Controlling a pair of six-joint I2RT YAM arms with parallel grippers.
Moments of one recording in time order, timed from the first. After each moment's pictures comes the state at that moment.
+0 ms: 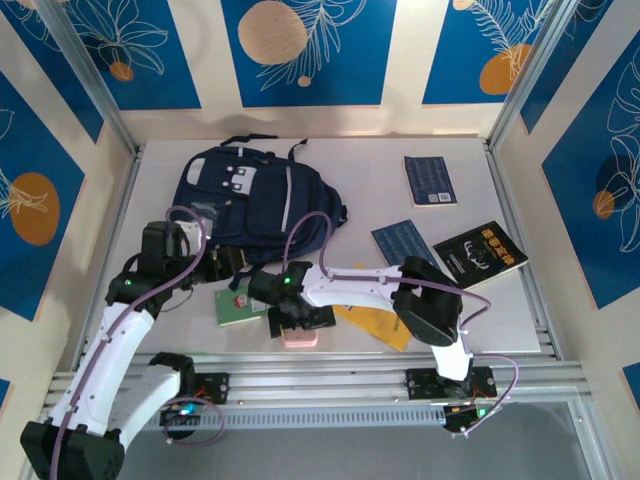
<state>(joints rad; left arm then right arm) -0.20 0.82 0.79 -0.73 0.43 -0.41 1.21 1.95 1.44 -1.04 0.03 1.03</state>
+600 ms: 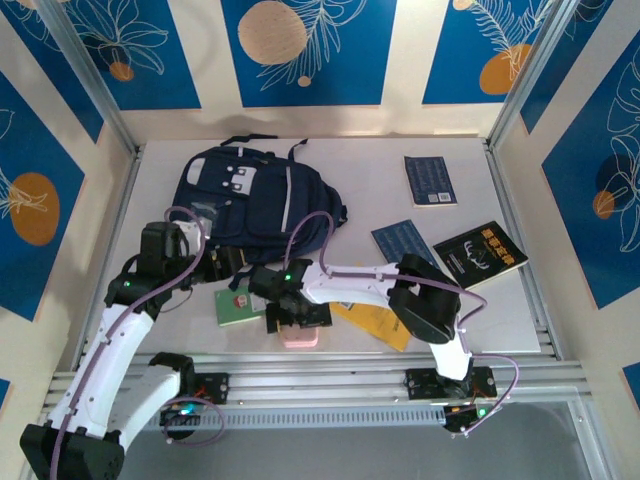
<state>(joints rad) -0.20 0.81 0.79 -0.73 0.42 -0.41 1.19 1.97 1.43 -0.98 -0.01 1.06</state>
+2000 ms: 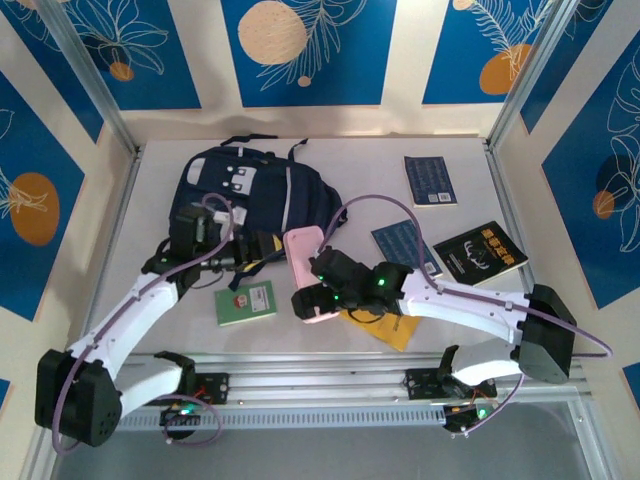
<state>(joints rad) -0.33 1.09 0.73 -0.26 0.75 -0.73 1.10 1.32 0.97 -0.61 0.03 0.69</state>
